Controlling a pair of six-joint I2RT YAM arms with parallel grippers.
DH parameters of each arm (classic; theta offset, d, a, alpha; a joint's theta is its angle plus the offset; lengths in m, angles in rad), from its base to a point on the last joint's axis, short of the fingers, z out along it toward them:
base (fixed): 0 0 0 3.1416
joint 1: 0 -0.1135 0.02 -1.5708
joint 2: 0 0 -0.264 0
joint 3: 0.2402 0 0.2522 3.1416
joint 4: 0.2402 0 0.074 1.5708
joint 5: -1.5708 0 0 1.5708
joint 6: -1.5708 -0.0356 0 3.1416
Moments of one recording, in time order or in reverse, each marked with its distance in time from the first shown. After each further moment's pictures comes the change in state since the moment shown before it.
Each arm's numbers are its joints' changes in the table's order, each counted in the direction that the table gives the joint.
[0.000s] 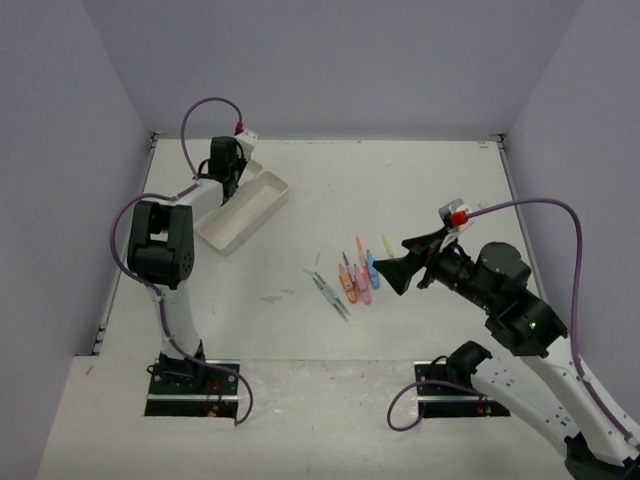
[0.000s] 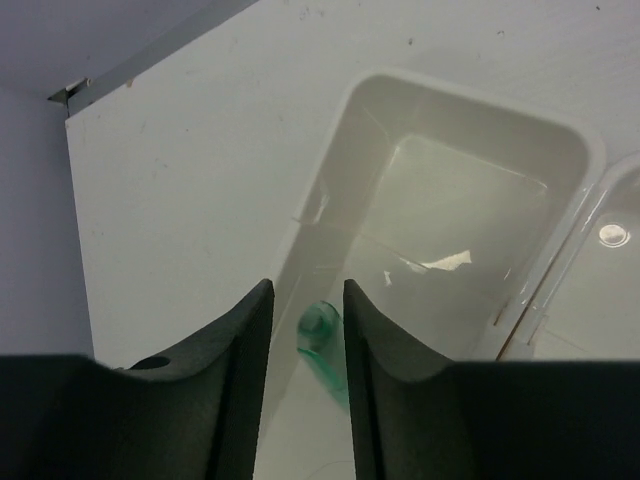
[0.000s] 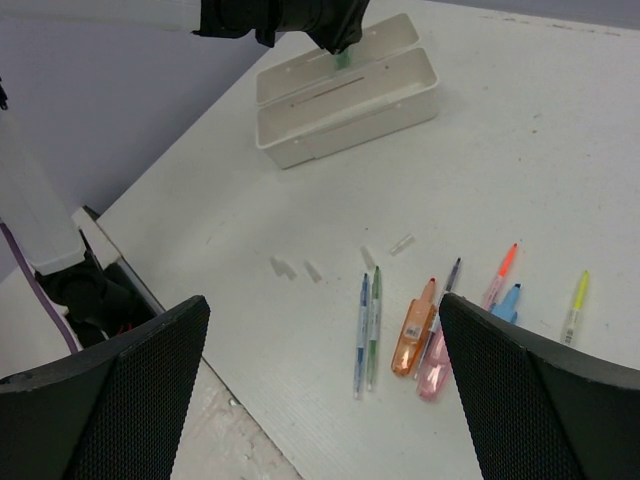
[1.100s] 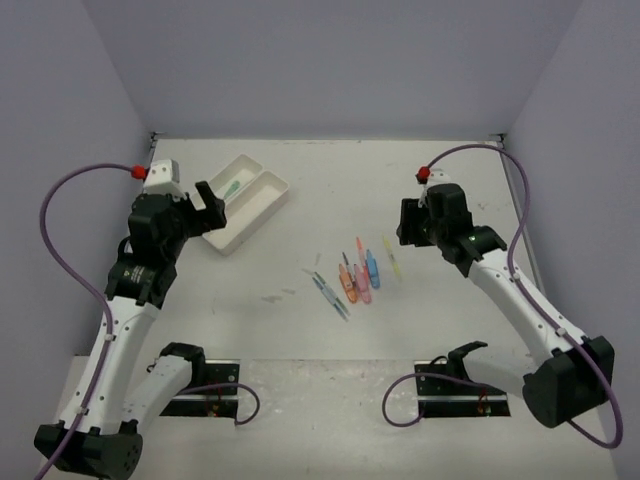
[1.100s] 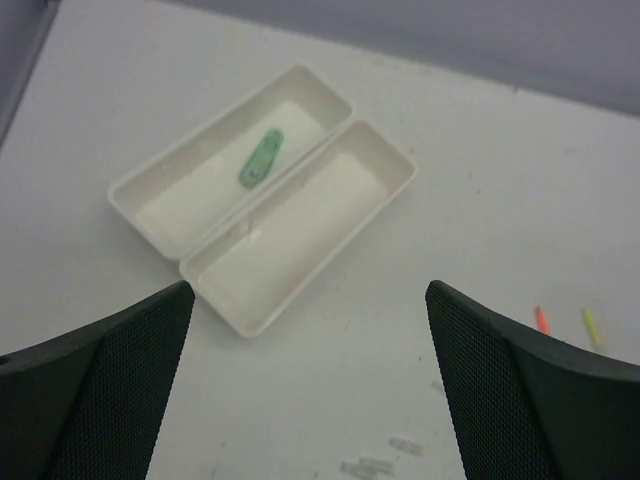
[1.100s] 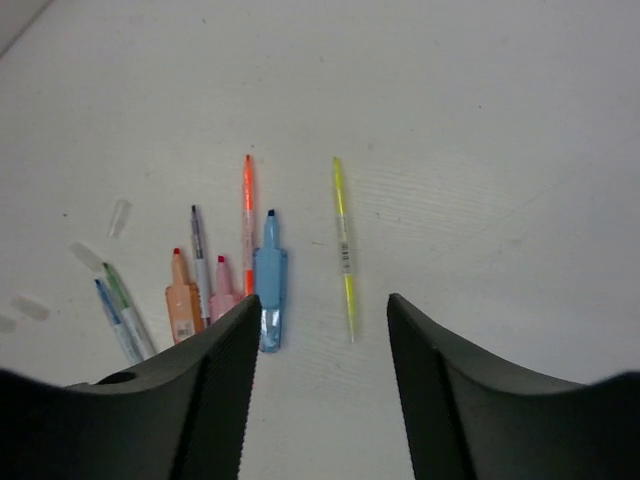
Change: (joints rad) left arm 0.019 1.183 -0.419 0.481 -0.102 0.731; right arm 0.256 -0.529 0.100 0.093 -0.249 0.069
